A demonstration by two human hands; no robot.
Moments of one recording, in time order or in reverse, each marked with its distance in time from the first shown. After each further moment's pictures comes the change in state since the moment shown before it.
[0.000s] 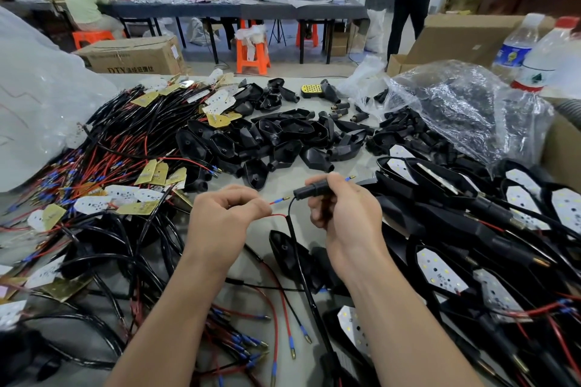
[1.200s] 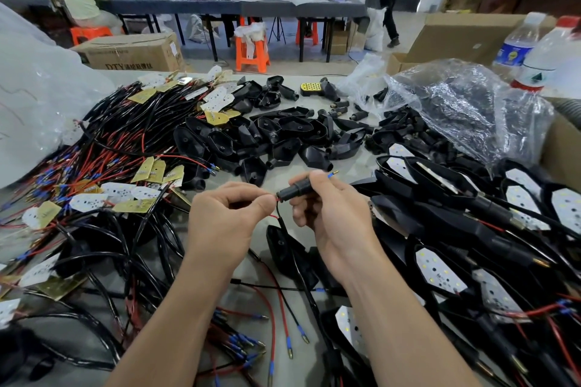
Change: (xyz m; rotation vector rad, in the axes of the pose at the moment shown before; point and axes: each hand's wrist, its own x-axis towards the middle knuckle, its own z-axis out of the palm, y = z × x) left_hand -0.001 -0.005 0.008 -0.001 0.054 0.052; right_hand -0.003 -0.001 0.005 -0.032 -0.175 -0.003
